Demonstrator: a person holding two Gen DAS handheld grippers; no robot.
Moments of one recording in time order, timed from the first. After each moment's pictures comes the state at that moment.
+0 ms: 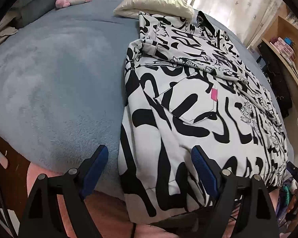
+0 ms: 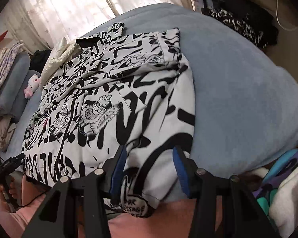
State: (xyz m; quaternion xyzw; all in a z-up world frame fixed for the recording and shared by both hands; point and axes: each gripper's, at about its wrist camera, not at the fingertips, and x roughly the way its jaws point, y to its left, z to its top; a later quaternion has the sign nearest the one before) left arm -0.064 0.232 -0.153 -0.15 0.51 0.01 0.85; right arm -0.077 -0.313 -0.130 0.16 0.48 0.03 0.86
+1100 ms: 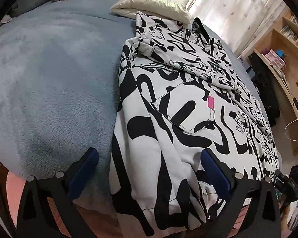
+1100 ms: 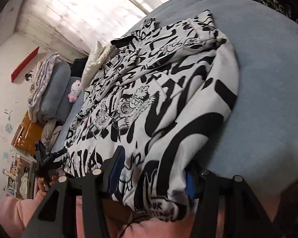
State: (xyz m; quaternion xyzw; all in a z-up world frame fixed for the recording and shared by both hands) left arm -0.056 0.240 -0.172 -0.21 0.47 -0.03 0.85; right arm -0.064 -0.309 -0.164 0.27 0.45 0.20 0.83
